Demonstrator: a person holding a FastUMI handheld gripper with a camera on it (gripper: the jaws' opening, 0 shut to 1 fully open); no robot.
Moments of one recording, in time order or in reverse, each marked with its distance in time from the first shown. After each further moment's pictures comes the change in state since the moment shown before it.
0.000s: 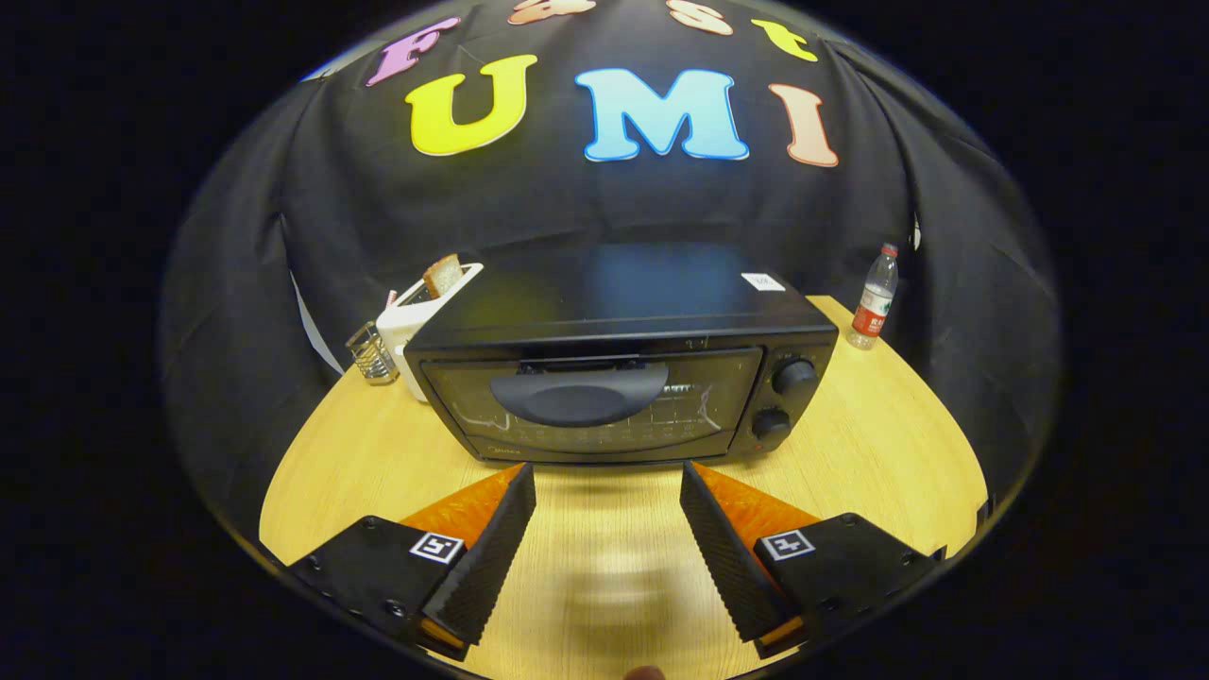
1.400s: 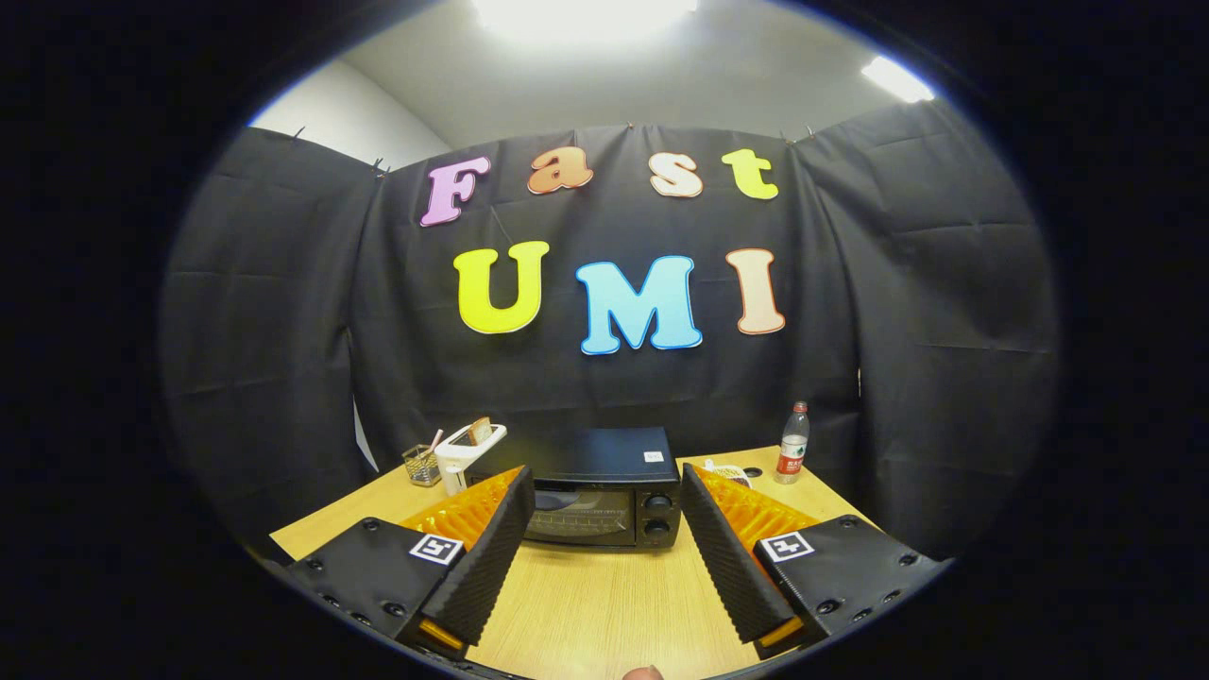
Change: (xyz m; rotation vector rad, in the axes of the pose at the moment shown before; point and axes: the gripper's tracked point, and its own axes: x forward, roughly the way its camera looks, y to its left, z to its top) arm -0.211 -0.092 0.067 -0.018 -0.500 0.053
